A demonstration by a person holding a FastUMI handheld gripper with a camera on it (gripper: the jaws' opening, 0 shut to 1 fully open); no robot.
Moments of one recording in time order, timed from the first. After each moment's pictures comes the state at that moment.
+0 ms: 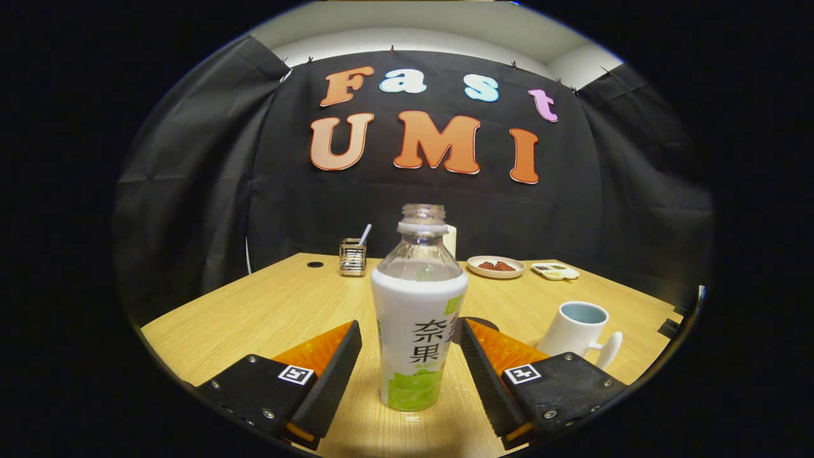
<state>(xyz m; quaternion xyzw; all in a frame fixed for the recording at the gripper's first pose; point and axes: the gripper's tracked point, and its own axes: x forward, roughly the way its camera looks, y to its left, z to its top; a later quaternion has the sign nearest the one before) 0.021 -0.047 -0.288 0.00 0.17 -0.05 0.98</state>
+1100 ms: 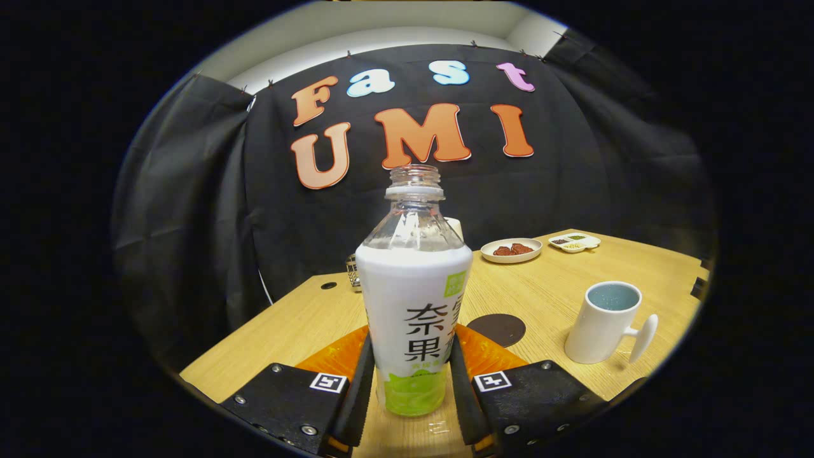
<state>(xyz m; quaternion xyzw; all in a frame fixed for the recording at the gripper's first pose) 0.052 -0.058 -0.271 0.15 0.17 -0.04 0.97</state>
